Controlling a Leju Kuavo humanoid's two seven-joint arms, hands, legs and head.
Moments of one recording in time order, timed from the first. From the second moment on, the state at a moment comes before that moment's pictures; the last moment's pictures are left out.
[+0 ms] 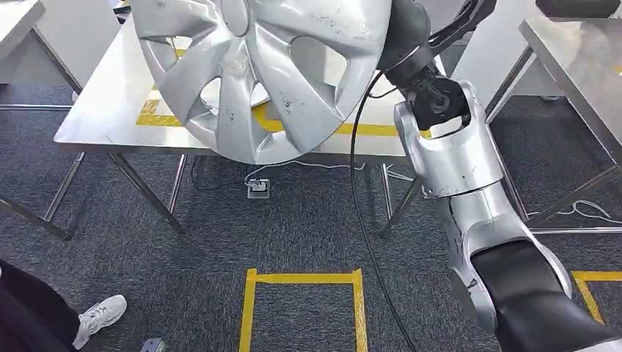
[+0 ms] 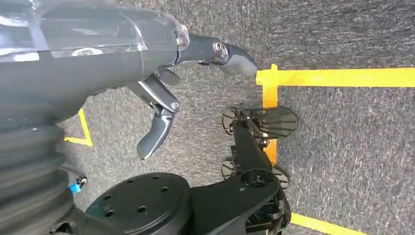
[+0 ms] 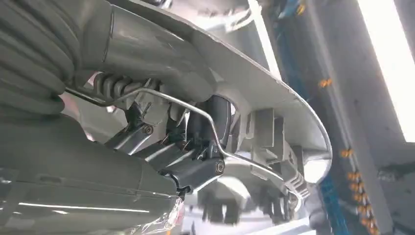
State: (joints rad) left arm -0.17 0.35 -1.11 -0.49 1.10 0.01 0.00; right arm -1.04 -0.03 0.29 -1.19 -1.33 0.50 0.28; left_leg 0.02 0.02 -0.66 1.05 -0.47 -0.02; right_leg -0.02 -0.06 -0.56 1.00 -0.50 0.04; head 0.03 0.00
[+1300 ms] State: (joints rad) left arm -0.17 0.32 -1.11 -0.47 1.10 0.02 0.00; right arm -0.95 0.06 0.30 -1.32 -1.38 0.40 0.28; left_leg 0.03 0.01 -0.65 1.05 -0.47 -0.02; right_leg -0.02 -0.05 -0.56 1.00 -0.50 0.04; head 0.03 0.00
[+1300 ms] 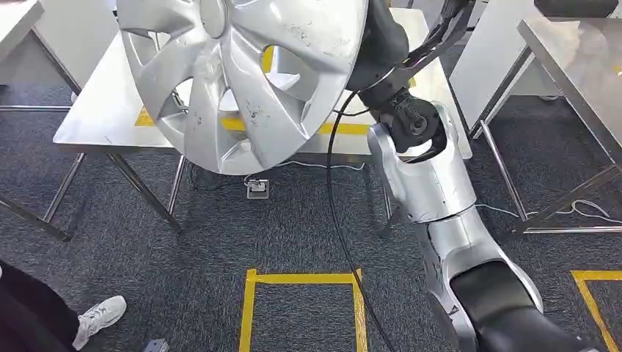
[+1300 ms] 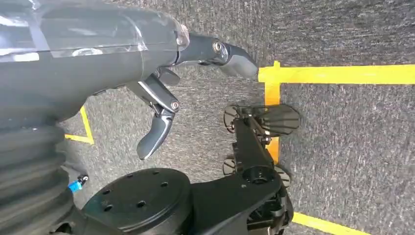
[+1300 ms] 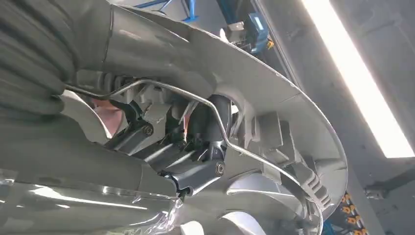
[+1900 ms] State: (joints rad) left arm -0.17 0.32 -1.11 -0.46 1.12 0.03 0.02; right arm -0.94 0.06 0.31 -1.33 -1.38 0.40 0.28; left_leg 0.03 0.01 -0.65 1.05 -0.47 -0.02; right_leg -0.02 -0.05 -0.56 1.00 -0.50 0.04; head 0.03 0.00
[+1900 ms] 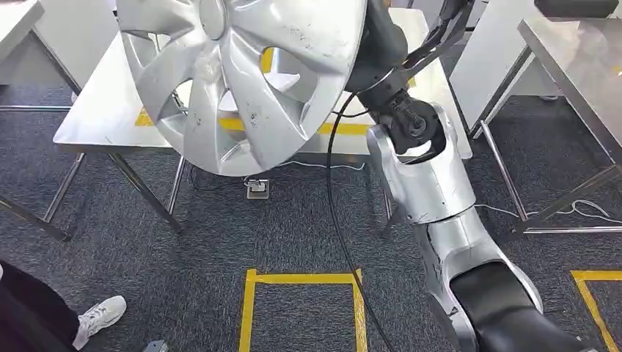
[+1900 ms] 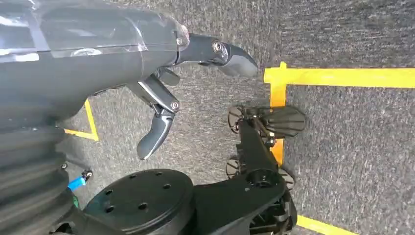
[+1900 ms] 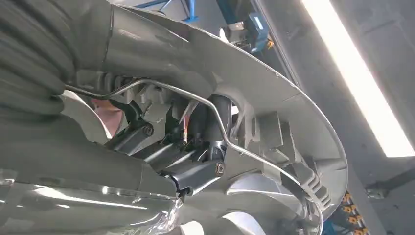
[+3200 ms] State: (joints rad) left arm -0.17 0.31 -1.11 -0.46 1.13 0.03 0.03; right arm -0.94 0.06 0.32 -1.33 -1.38 0.39 0.28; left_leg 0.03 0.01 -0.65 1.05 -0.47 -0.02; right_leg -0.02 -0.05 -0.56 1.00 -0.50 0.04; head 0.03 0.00
